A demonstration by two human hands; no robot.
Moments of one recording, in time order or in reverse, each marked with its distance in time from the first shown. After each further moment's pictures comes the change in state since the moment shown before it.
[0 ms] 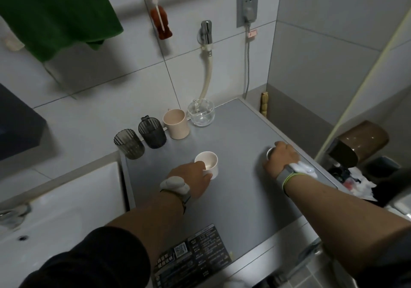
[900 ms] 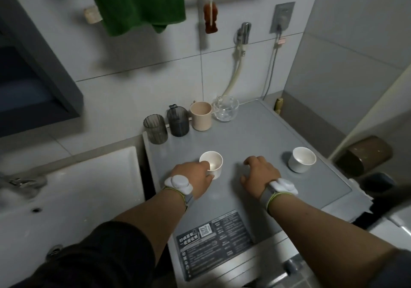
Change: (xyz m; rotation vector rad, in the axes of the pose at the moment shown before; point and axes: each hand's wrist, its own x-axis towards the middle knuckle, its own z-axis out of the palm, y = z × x) left_hand -0.066 -0.047 -0.007 0.080 0.124 0.077; right_hand -0.105 -0.065 0.048 -0.143 -0.050 -0.383
